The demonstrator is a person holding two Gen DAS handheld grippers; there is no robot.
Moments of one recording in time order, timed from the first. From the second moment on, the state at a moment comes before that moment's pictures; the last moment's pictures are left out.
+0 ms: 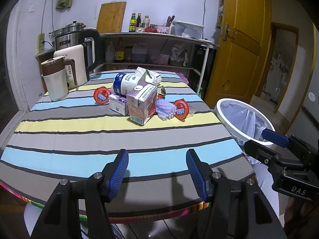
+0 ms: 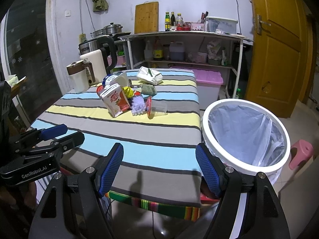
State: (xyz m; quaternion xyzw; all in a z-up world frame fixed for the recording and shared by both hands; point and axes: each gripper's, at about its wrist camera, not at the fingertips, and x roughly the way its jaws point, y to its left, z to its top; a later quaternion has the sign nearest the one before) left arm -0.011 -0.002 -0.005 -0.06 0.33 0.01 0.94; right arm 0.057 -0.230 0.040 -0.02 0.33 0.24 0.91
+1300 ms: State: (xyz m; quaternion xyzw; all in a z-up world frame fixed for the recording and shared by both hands) left arm -0.015 0.001 0.001 -0.06 0.32 0.01 0.94; right arm 0.057 -0.231 0.040 -0.02 0.33 0.24 0.91
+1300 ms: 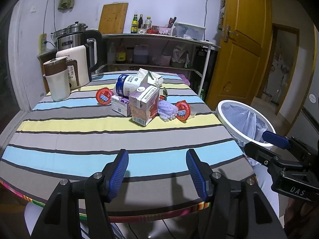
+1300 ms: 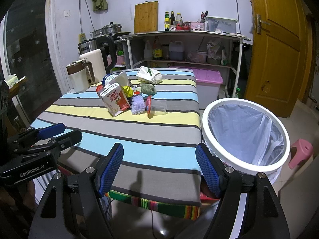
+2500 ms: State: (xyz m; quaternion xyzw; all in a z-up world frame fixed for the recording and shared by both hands) left arm 0.090 0.037 -0.008 -0.03 0.32 0.01 0.95; right arm 0.136 -0.185 0.021 -0.03 0.37 0.28 0.89
